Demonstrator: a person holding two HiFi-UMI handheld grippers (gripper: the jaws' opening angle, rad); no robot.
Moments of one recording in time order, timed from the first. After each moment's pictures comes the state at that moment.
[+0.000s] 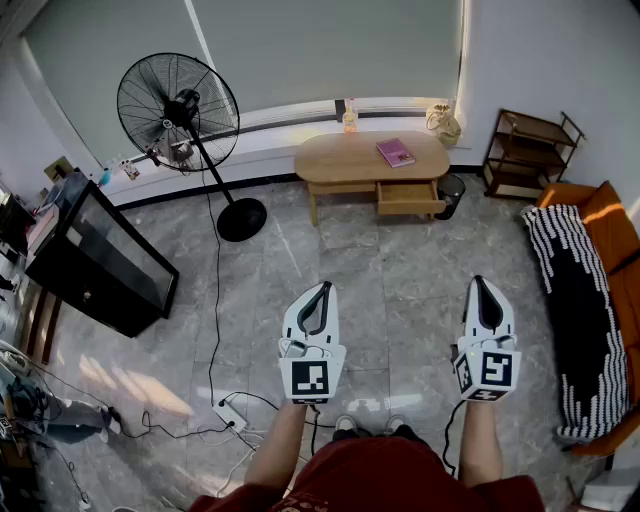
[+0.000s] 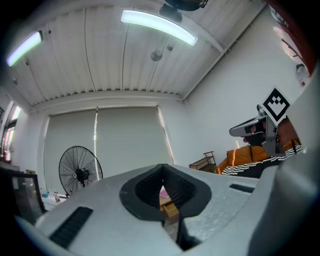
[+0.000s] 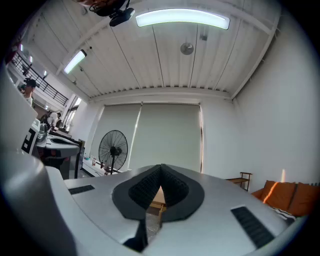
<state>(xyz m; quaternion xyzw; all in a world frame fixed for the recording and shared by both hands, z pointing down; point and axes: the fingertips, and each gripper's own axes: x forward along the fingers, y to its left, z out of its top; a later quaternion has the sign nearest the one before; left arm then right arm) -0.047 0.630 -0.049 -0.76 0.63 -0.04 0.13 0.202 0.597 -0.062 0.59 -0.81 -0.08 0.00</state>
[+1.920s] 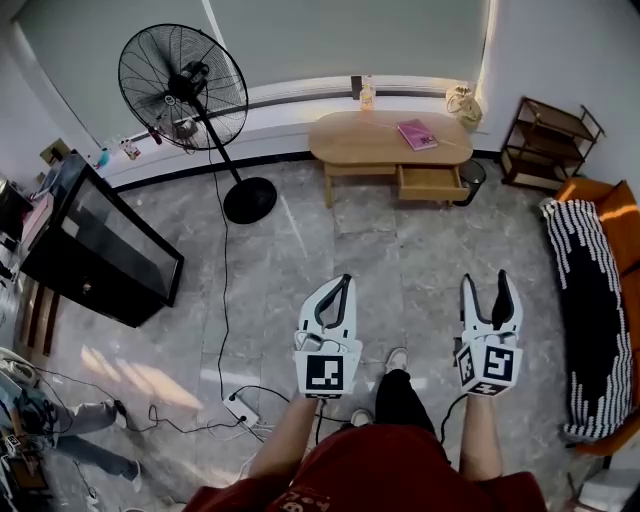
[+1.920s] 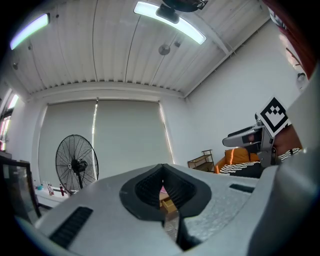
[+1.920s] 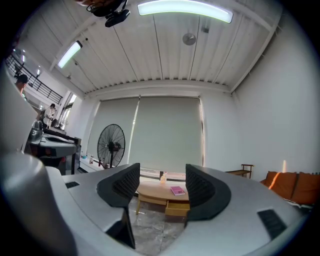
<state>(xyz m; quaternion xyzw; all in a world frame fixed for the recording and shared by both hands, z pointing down) -0.134 0.569 -0.006 -0.78 0.61 -0.04 0.09 0.099 0.533 -0.010 0.61 -0.79 -0.05 0.02</state>
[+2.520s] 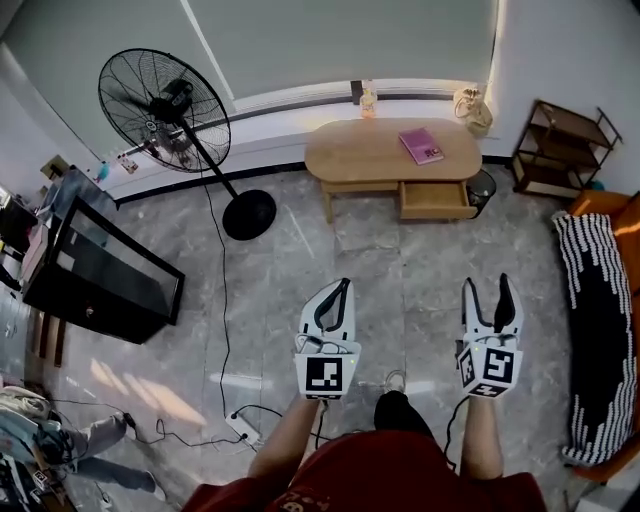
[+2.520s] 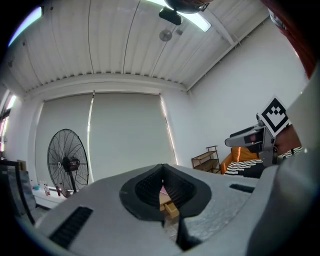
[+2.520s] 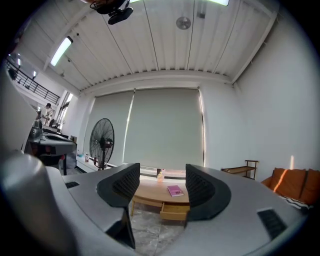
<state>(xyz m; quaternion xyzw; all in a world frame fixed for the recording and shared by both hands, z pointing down) -0.111 0.391 -0.003 -0.78 0.62 -0.05 0.08 0.129 0.352 0.001 0.60 -0.80 -0.02 0.03</state>
